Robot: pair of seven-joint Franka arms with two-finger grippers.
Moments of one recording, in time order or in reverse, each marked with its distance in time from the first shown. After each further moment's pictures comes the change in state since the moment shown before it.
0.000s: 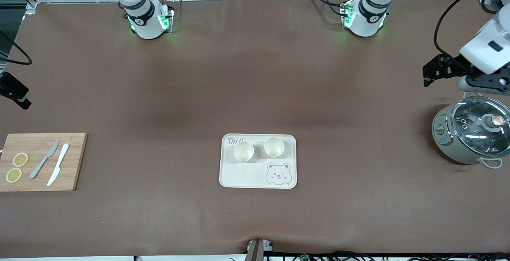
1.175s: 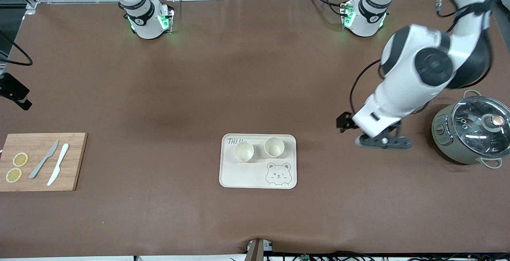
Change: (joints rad) left arm -0.193 0.325 -0.015 -0.017 -0.074 0.391 -0.349; right arm 0.000 0.001 0.001 0.001 0.000 0.002 0.000
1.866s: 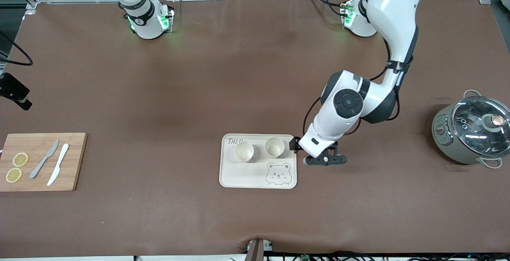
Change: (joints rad) left arm -0.133 0.237 -0.005 0.001 -0.016 0.335 -0.218; right arm 0.000 0.000 0.001 0.001 0.000 0.000 0.000
